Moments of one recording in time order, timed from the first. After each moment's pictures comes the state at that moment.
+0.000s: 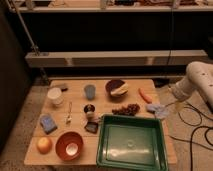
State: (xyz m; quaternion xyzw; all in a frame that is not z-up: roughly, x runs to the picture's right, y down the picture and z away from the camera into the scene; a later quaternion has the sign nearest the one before) arm 0.372 0.084 0.809 -0.28 -0.15 -0.12 0.94
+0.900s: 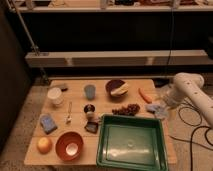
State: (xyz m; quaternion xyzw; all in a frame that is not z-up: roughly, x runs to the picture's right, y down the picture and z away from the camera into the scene) arm 0.362 0.129 0.866 -0.30 -0.13 -0.14 0.94
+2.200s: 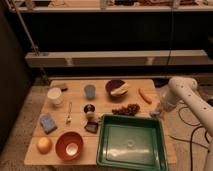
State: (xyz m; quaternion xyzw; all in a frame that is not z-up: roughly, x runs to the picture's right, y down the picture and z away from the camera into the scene) arm 0.353 0.141 0.887 -0.32 -0.12 -0.13 0.93
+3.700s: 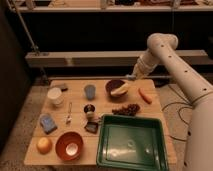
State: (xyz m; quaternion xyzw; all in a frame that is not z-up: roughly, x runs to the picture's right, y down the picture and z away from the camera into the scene) arm 0.196 -0.078 0.815 -0.20 -0.16 -0.15 0.95
